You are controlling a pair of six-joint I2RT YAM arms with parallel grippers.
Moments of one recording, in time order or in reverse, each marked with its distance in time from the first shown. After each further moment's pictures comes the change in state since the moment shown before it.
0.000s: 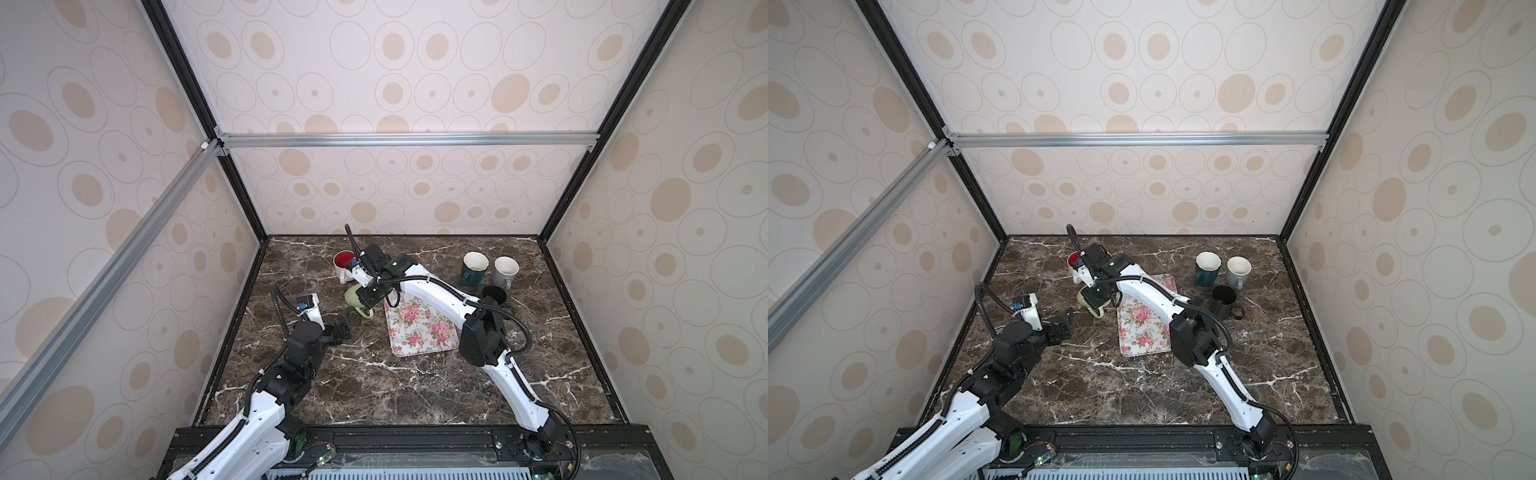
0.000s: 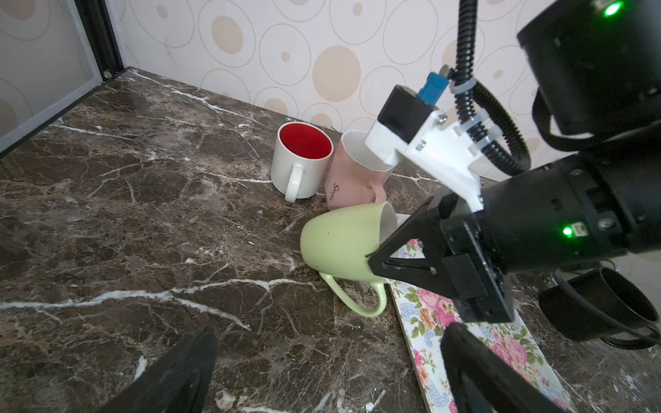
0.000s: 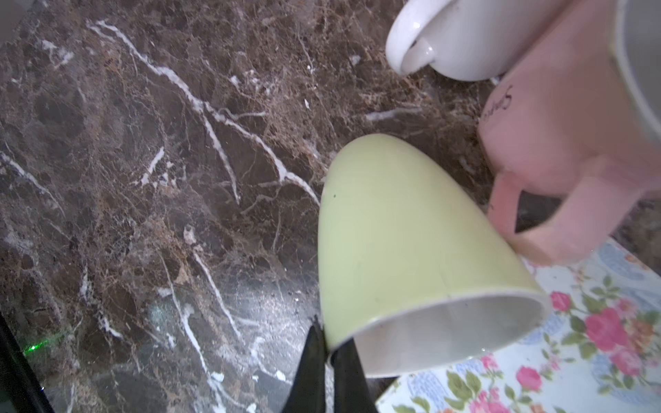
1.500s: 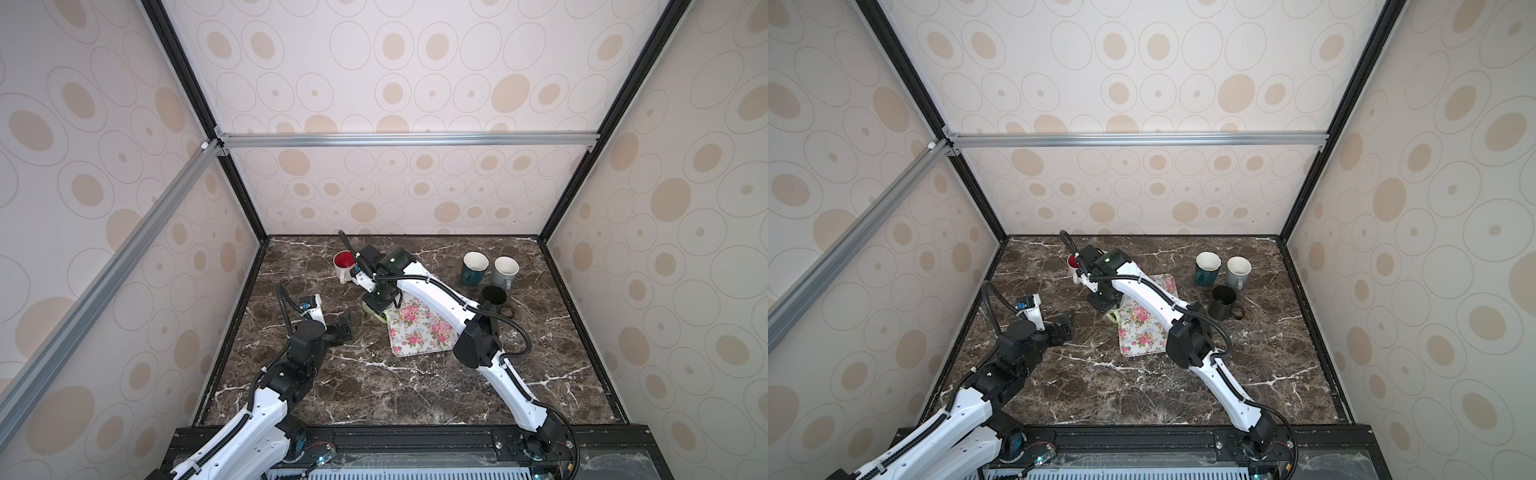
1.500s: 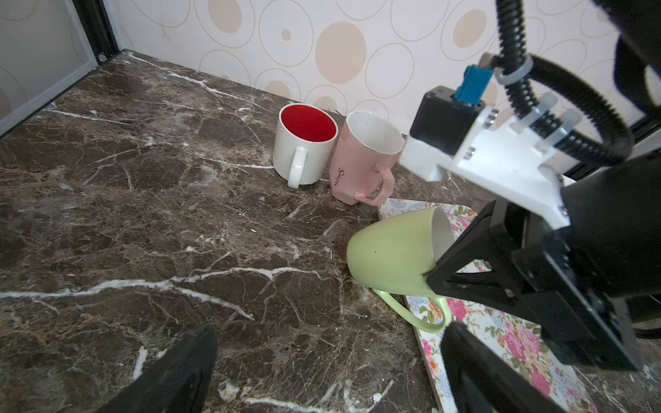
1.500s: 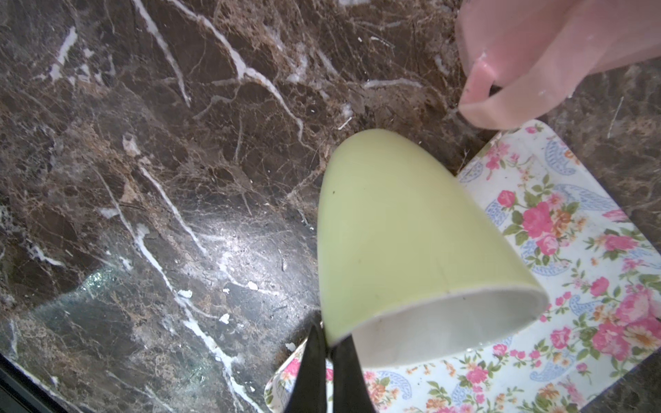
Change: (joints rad) left arm 0.004 0.048 -0.004 0.003 0.012 -0.006; right arm 0.028 0.028 0.124 -0.288 0.152 -0.049
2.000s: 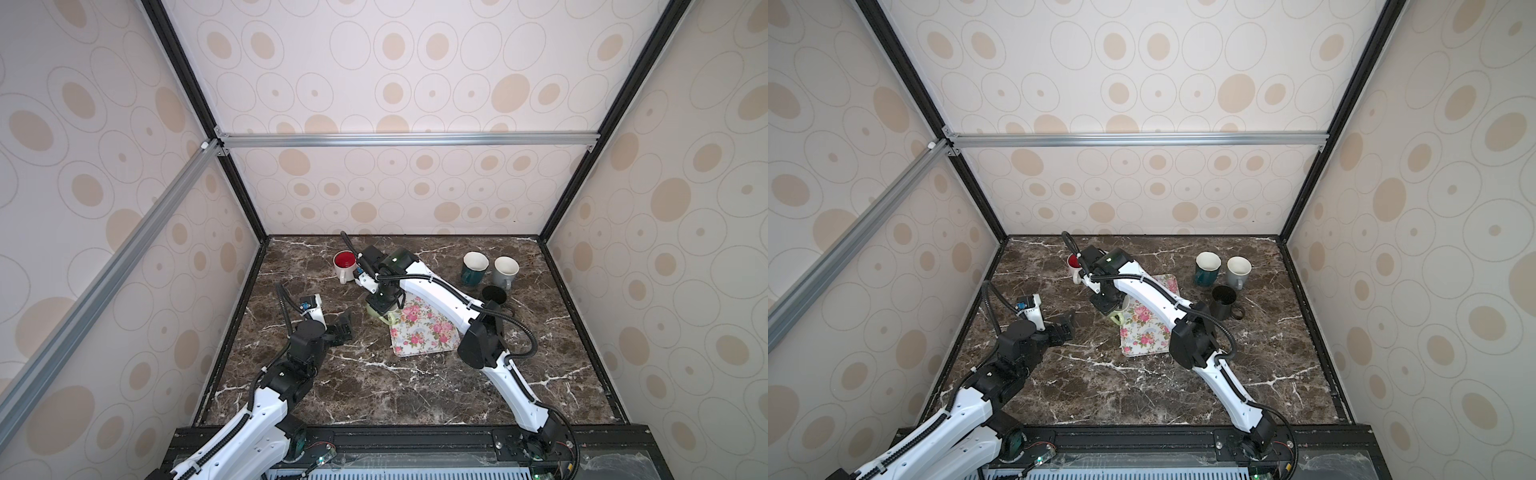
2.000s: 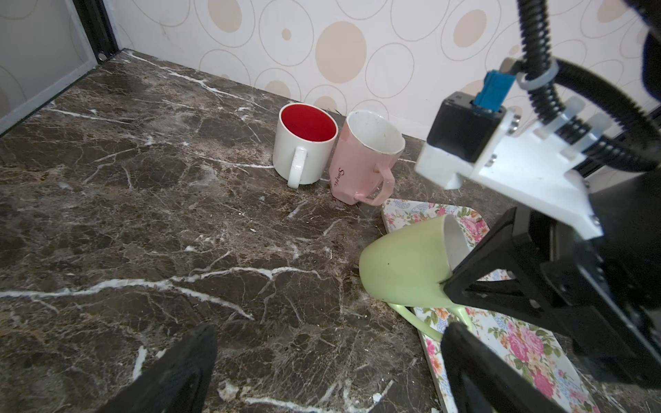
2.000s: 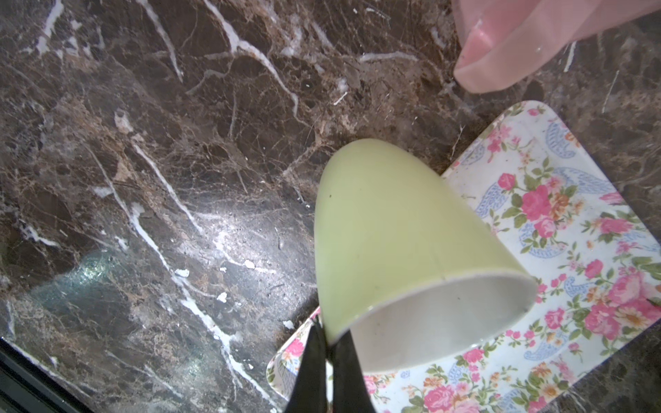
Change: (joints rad) left arm 0.000 0.000 0.000 0.000 0.000 -0.008; right arm 0.004 -0.046 -0.046 -0.026 0.010 0.000
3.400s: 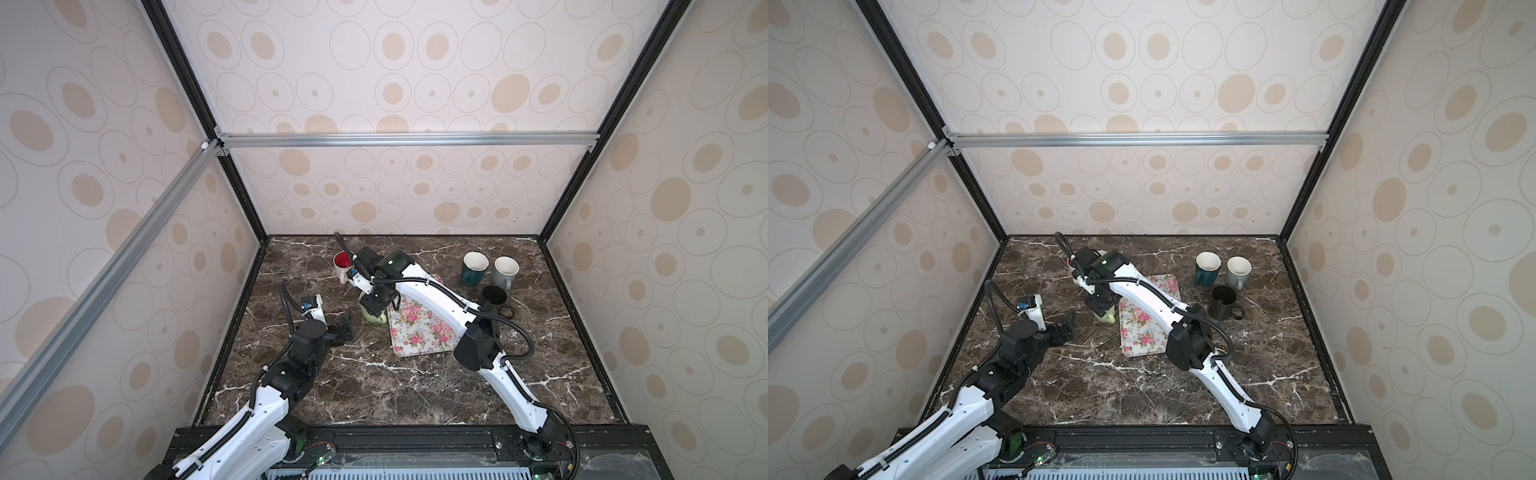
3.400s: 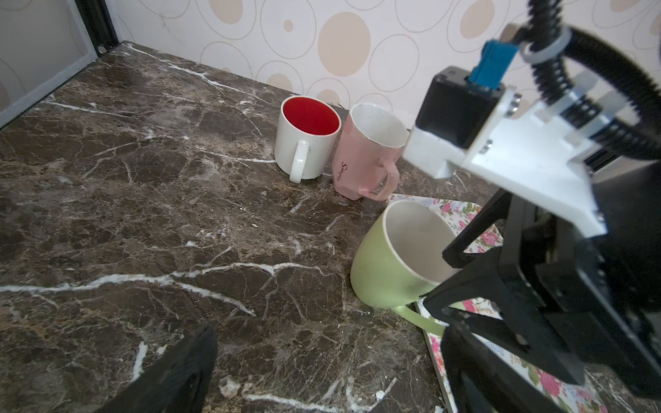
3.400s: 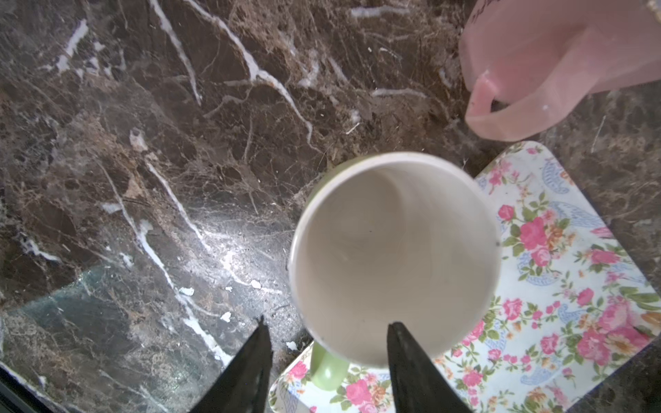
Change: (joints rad) left arm 0.000 0.020 0.000 0.000 -0.001 -0.003; right arm 0.024 0.033 0.024 0.053 0.019 -0.018
